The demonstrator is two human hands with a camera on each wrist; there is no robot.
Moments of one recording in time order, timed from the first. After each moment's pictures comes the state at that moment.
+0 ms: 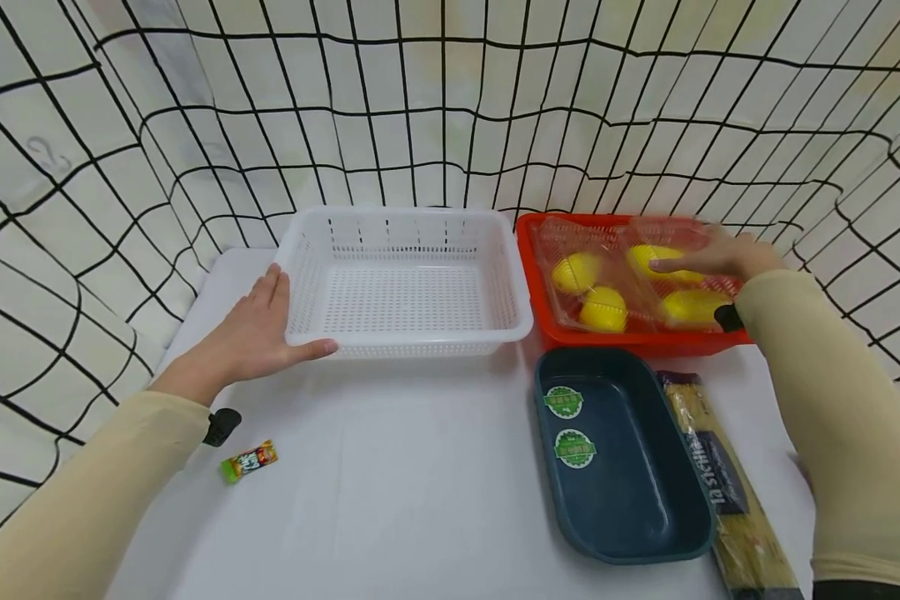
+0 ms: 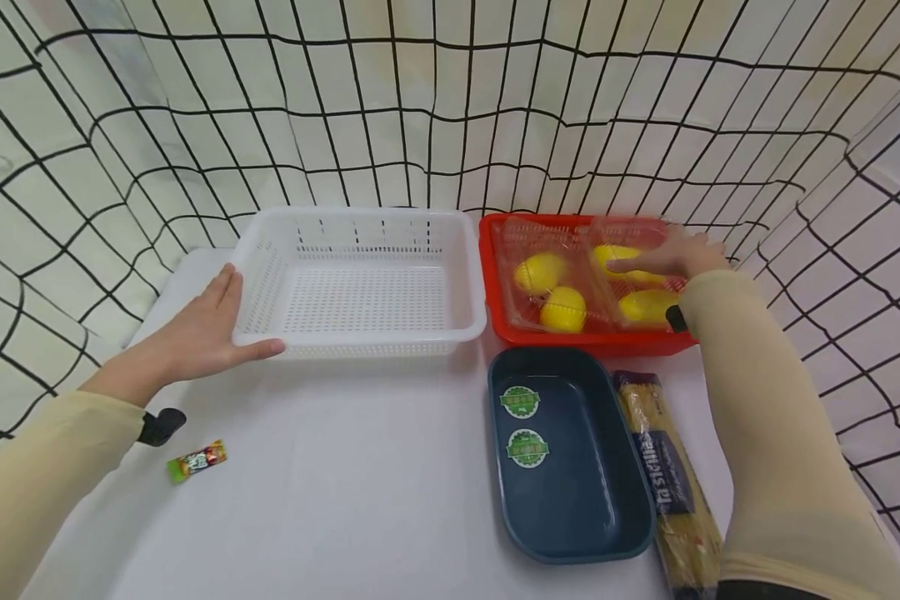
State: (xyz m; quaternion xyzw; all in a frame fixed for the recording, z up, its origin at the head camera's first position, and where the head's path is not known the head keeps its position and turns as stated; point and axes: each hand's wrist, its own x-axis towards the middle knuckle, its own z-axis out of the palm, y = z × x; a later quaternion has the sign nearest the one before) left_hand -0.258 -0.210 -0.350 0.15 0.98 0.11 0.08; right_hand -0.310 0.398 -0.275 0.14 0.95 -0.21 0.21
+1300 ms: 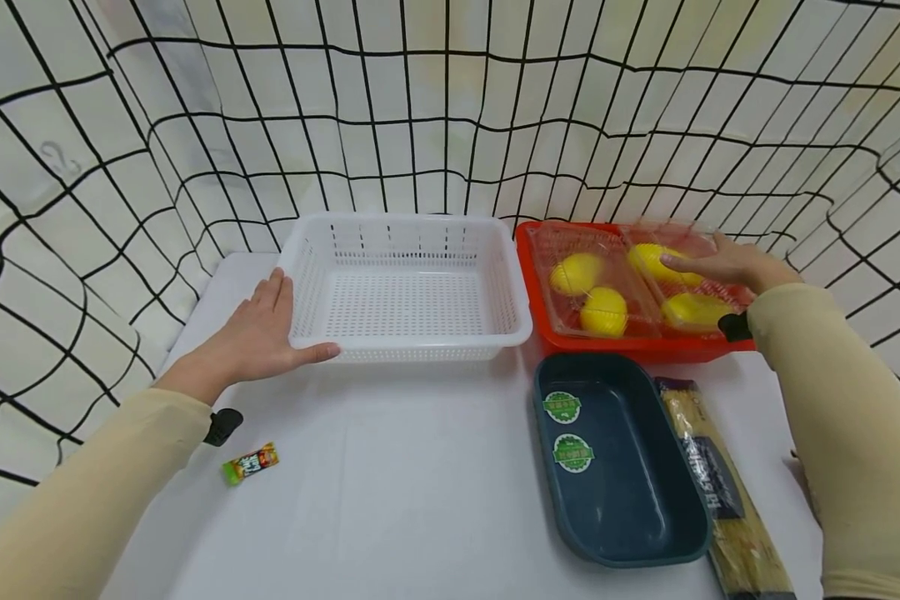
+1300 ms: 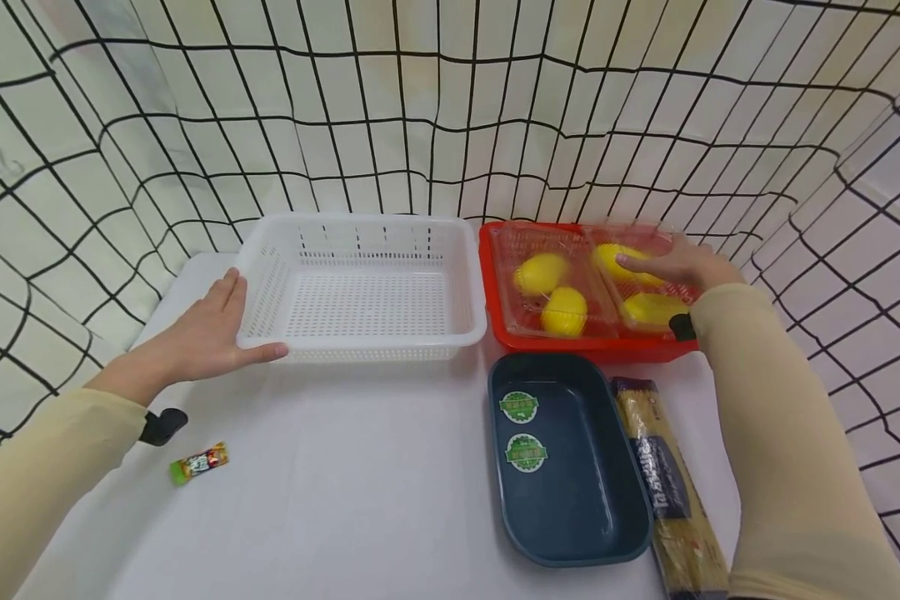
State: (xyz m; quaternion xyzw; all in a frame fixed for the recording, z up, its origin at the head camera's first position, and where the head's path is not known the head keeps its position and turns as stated) left_hand -0.259 -0.210 -0.348 0.15 0.98 0.10 0.09; right_hand -0.306 0.404 -0.270 0.10 0.94 -0.23 0.22
